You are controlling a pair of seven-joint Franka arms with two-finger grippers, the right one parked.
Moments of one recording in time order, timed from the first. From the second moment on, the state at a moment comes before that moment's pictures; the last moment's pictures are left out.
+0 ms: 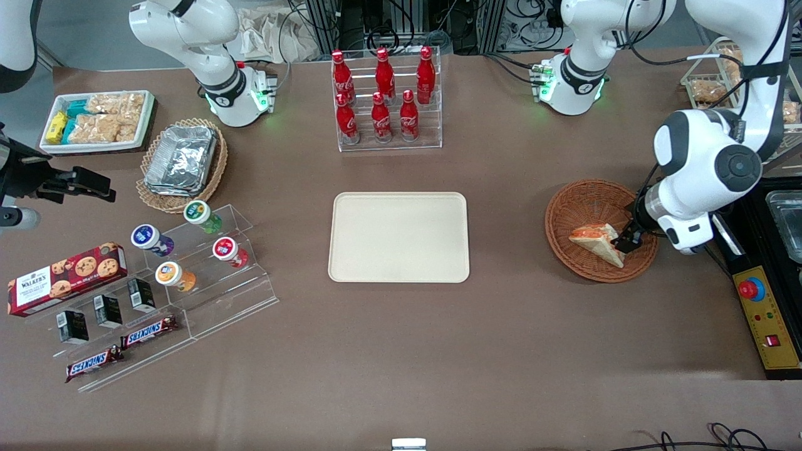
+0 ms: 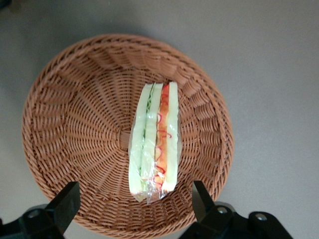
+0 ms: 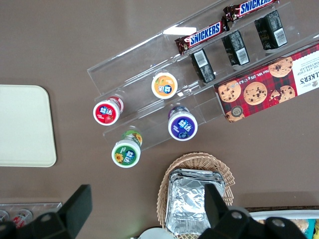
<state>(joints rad) -0.08 0.10 0.04 -2.21 -0.02 2.21 -1.12</state>
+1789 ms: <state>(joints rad) -0.08 0.17 0.02 -2.32 -0.02 2.47 -1.09</state>
